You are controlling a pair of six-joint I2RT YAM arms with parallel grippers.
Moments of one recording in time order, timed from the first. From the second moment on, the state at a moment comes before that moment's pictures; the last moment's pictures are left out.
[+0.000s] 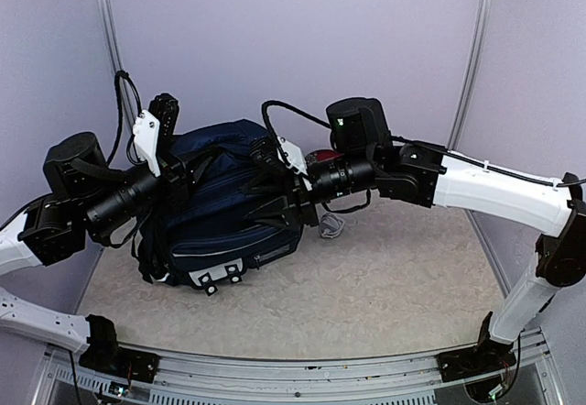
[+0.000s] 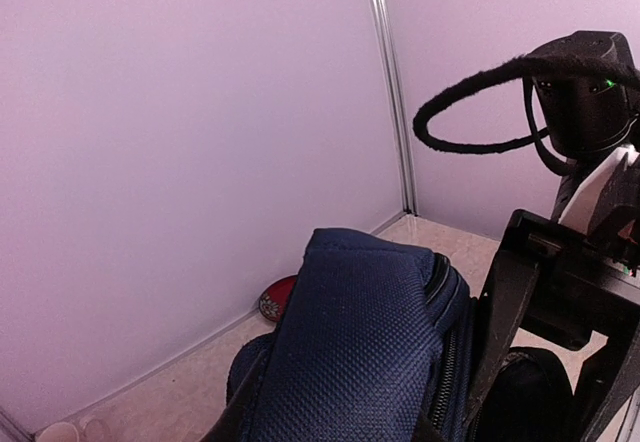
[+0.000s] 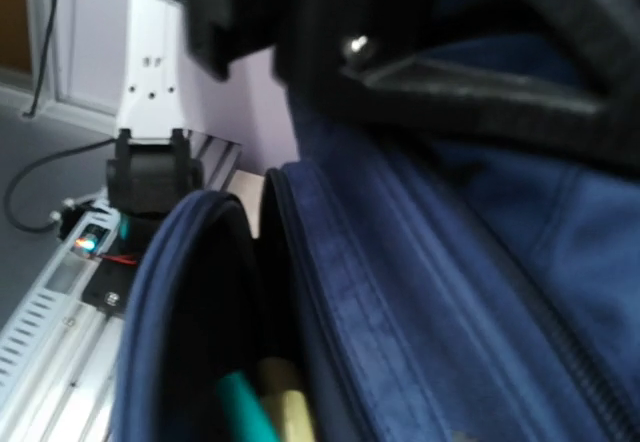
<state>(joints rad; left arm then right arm) -1.12 0.92 1.01 -0.04 -0.43 0.20 1.05 1.63 1.54 -0.22 -0.60 -0.46</state>
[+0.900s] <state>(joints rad) -1.12 0.91 1.01 -0.05 -0.43 0.19 0.61 1.91 1.51 -0.49 -0.04 0.05</state>
